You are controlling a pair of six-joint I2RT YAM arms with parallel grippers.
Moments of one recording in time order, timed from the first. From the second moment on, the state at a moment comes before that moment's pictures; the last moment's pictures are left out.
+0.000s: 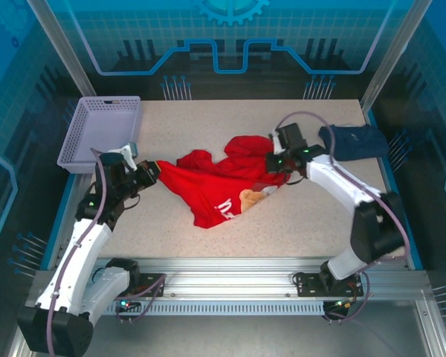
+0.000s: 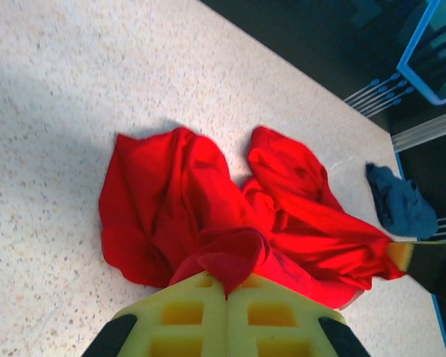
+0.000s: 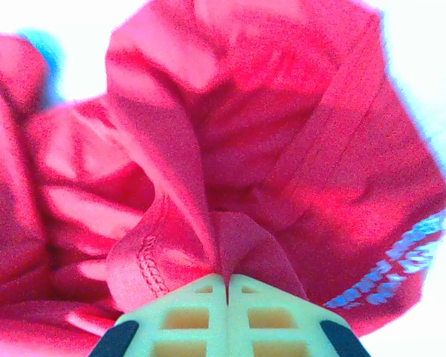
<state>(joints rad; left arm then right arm) -0.07 0.85 0.80 -0.46 0.26 -0.63 0.36 1.51 1.16 -0.54 -0.05 0.26</state>
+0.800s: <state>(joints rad) 0.10 0.99 1.36 -0.65 0.28 -0.45 0.25 0.98 1.00 -0.44 -0.07 0.30</state>
